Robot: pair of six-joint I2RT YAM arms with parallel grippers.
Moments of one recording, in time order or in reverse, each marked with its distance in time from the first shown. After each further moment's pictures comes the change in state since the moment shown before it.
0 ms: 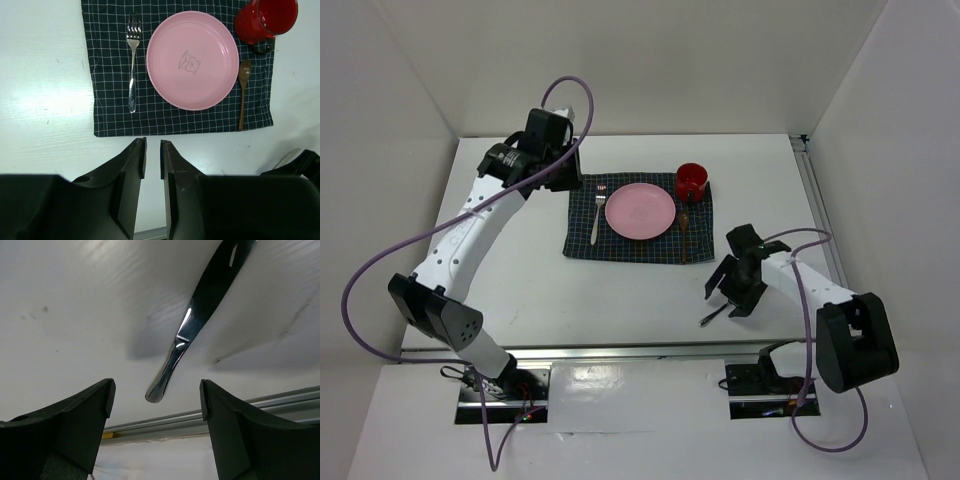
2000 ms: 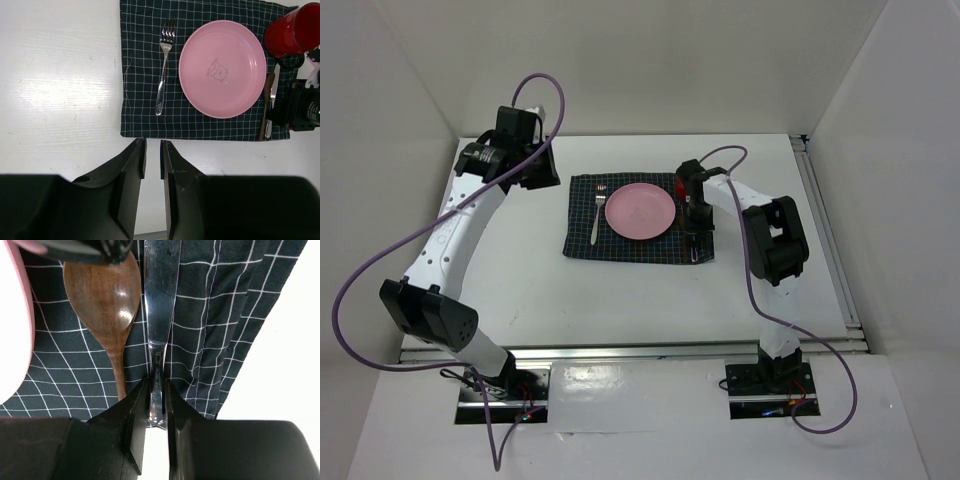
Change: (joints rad) left arm 0.162 -0.023 -0.045 0.000 0.075 0.047; right arm 0.109 0.821 0.906 -0.090 0.131 -0.610
